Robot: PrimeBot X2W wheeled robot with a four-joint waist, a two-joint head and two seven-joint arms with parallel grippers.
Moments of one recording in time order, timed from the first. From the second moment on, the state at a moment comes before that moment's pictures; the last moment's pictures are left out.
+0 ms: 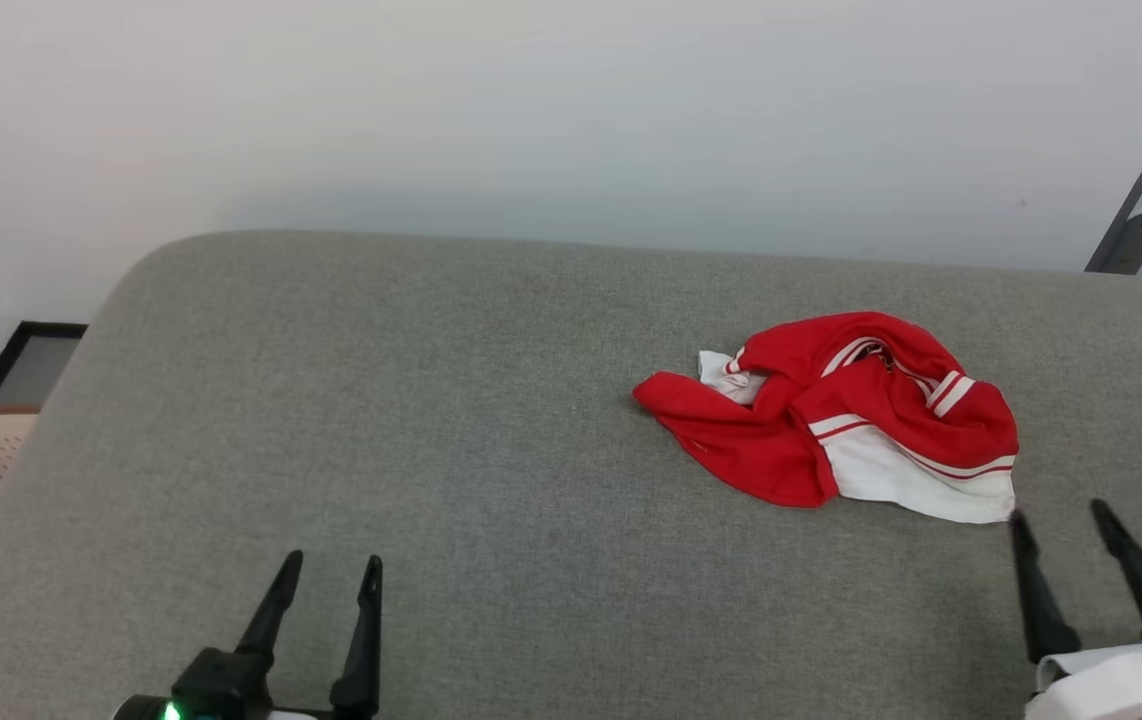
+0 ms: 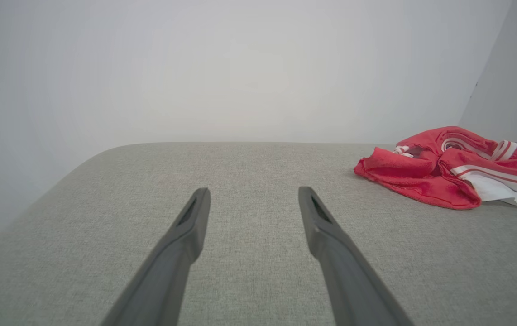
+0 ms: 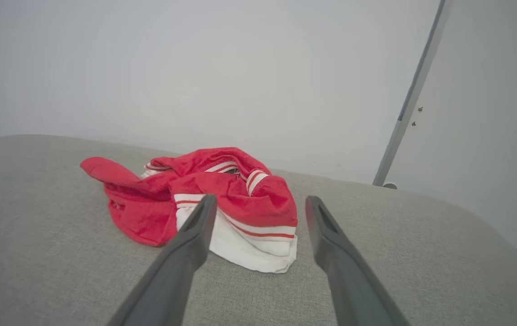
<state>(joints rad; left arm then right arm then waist) 0.06 0.12 -0.04 0.14 -0.15 -0.10 -0.26 -0.03 -0.22 -0.03 0.22 0.15 0.13 -0.26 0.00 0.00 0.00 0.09</state>
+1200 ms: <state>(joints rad) -0.16 0.05 -0.11 0.19 -0.22 -0.11 -0.26 -0.85 -0.88 1.17 0.30 0.60 0.13 0.20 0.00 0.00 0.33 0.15</state>
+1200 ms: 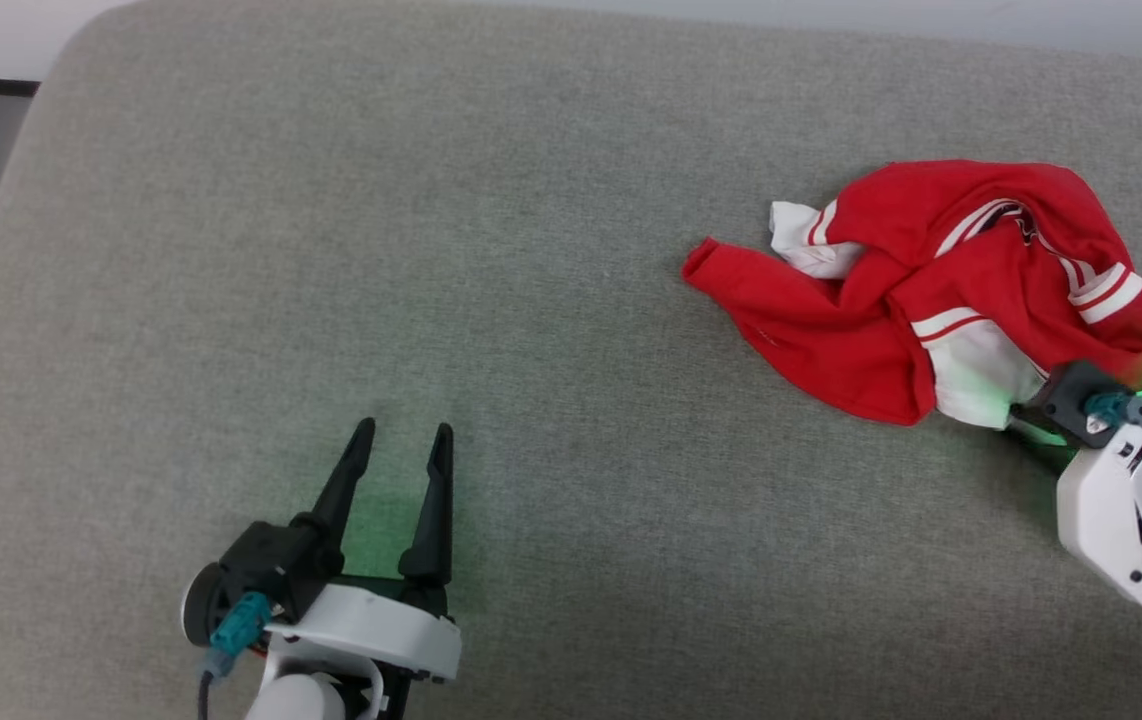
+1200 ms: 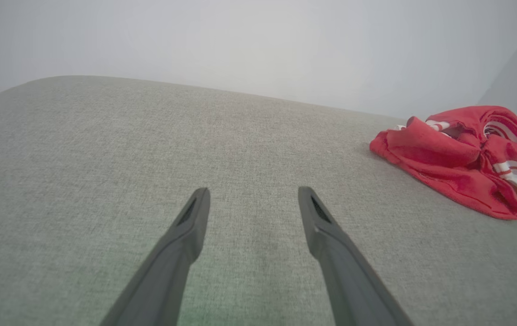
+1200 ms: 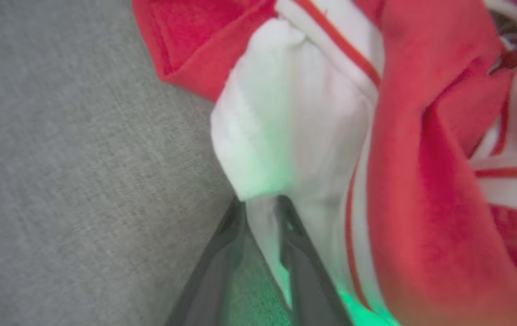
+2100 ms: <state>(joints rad) -0.24 0.05 -0.12 0.20 -0.22 -0.12 -0.26 -0.82 -1.19 1.06 0.68 0.74 0.13 0.06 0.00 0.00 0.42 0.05</state>
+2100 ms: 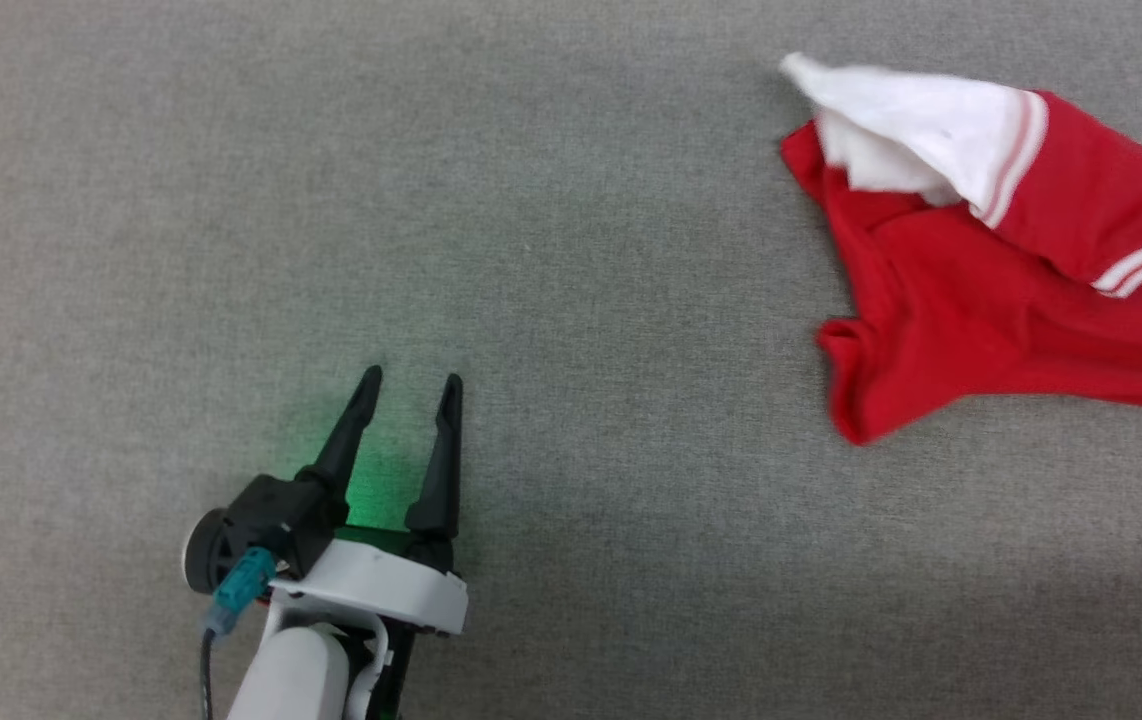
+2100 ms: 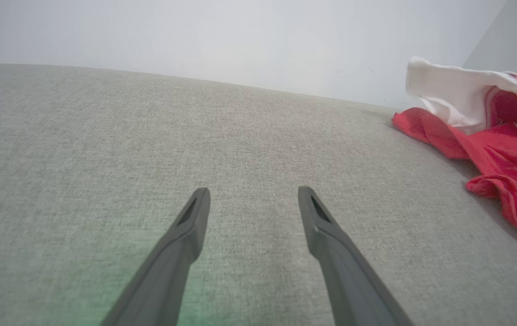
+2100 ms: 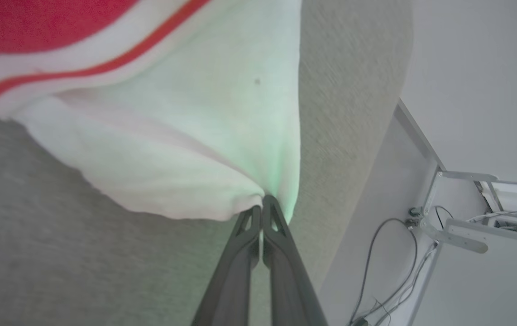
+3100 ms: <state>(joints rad) -0.89 0.44 -0.61 0.37 -0.55 -0.13 0.10 -0.28 -0.43 -0.02 0.30 0.53 0.13 -0.26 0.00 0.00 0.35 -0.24</state>
